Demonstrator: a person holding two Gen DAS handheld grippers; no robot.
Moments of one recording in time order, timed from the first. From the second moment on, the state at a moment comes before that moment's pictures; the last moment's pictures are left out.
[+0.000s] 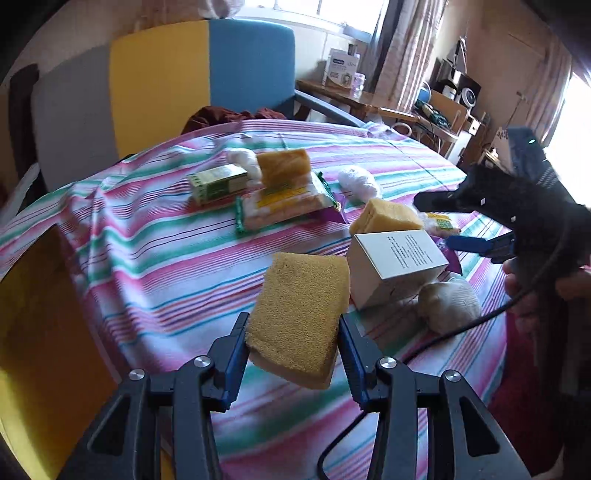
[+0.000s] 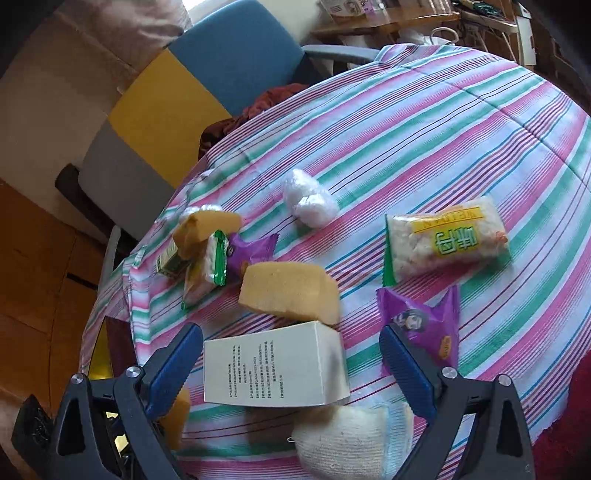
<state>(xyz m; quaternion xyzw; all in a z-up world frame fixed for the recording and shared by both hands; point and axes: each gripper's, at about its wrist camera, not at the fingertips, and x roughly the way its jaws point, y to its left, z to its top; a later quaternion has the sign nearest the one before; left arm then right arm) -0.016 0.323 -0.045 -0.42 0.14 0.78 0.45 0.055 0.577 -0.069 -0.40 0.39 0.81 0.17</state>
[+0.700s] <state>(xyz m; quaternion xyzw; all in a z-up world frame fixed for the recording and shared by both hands) -0.031 0.161 0.001 -0.39 0.03 0.85 0.35 -0.004 0.456 -0.039 -0.50 0.02 0.87 0.03</state>
